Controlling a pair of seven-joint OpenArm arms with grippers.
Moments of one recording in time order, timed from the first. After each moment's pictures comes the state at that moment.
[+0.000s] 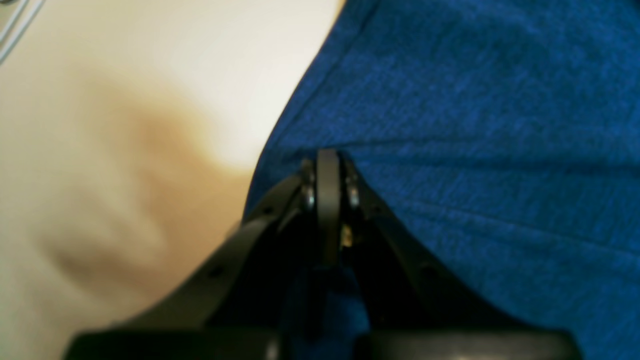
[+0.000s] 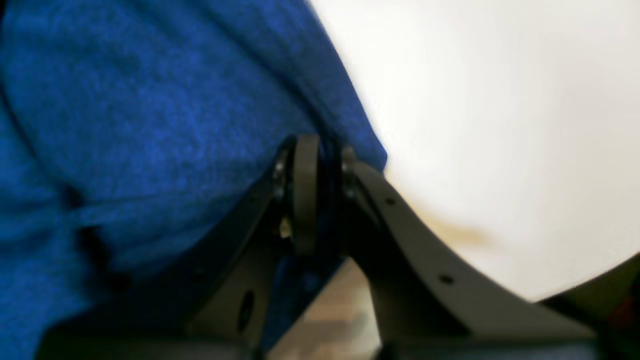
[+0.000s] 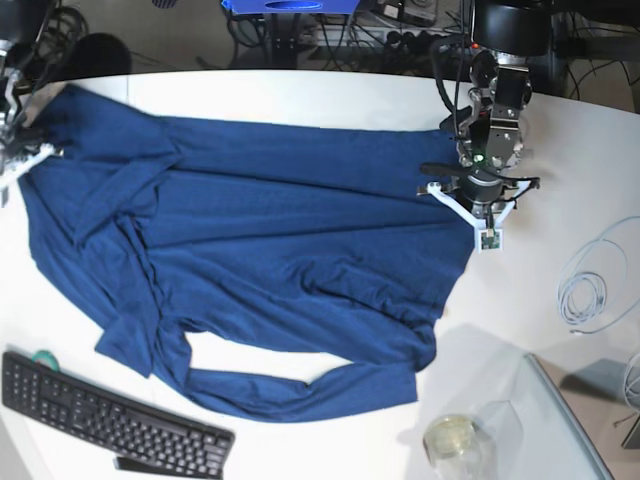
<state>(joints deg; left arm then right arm) 5.0 -11.4 1.0 69.7 -4.5 9.6 23.3 -10.0 14.6 29.0 68.4 2.0 14.6 -35.2</state>
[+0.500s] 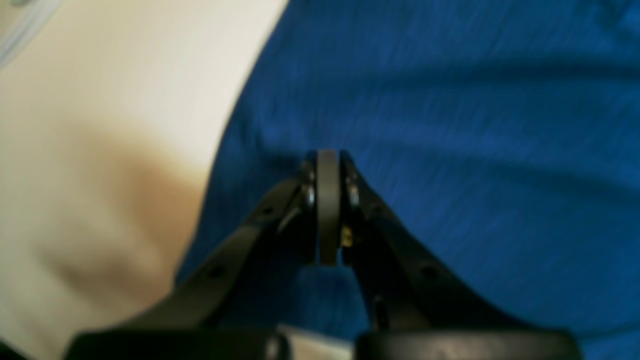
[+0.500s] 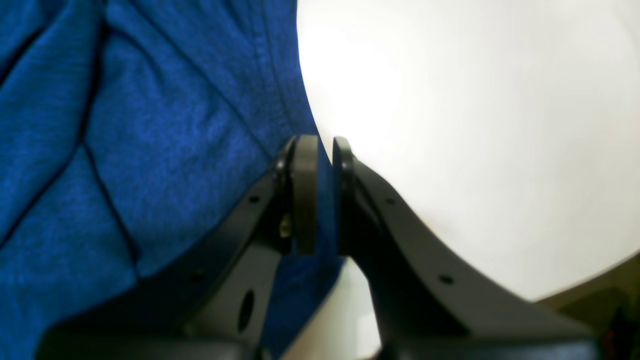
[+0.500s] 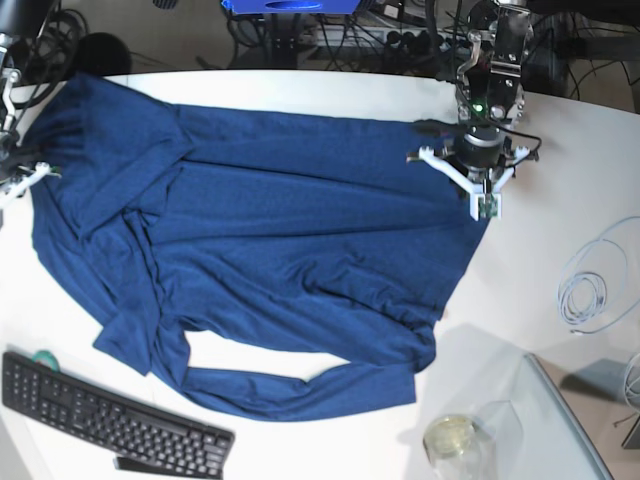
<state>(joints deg) 18.2 -11.5 1.3 84.4 -4.3 9.3 24.5 -8.5 14.7 28.3 74.9 1.8 14.8 -37.1</state>
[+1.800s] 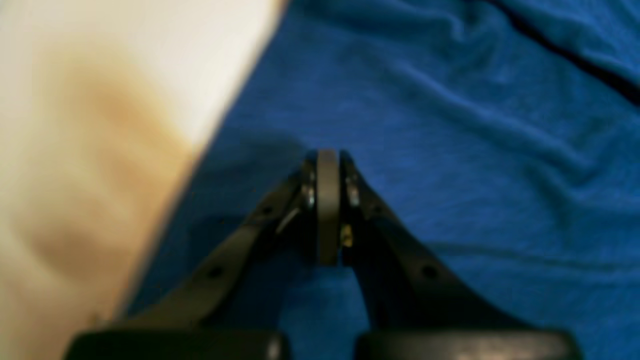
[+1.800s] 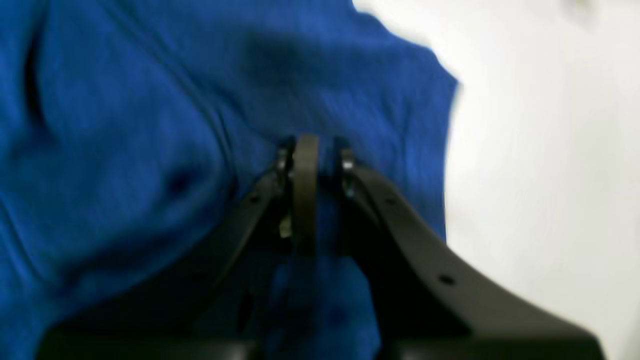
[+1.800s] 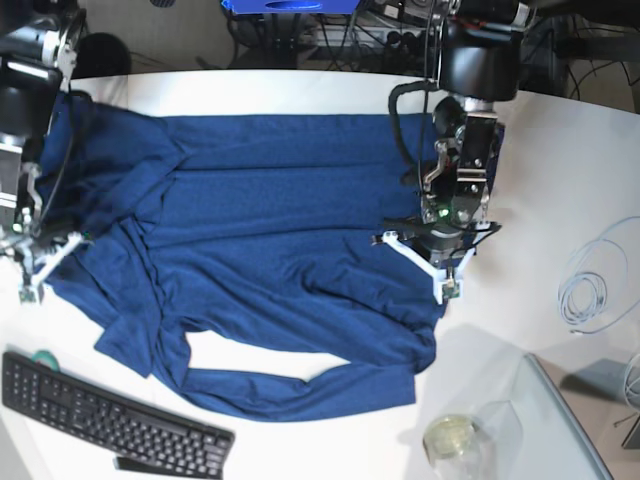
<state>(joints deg) -6.0 -4.2 2.2 65.3 -4.7 9.1 29.7 12.5 15.3 19.6 51.7 -6.9 15.3 -30.0</state>
